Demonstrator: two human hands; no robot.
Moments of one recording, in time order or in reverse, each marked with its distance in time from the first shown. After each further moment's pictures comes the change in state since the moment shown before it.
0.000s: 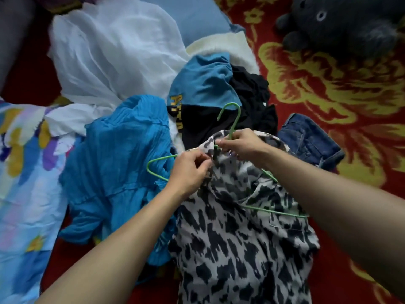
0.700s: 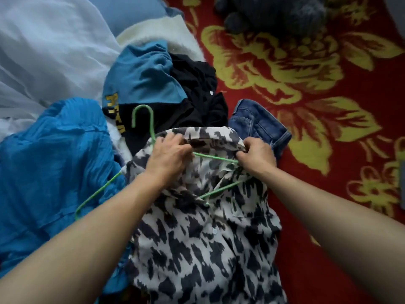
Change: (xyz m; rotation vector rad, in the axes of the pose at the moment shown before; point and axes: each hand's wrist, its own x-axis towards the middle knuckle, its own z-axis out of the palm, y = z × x) left_hand 0.062 0.014 0.072 0.796 -0.108 0.648; right_hand -0.031 0.111 -0.085 -0.503 0.543 0.243
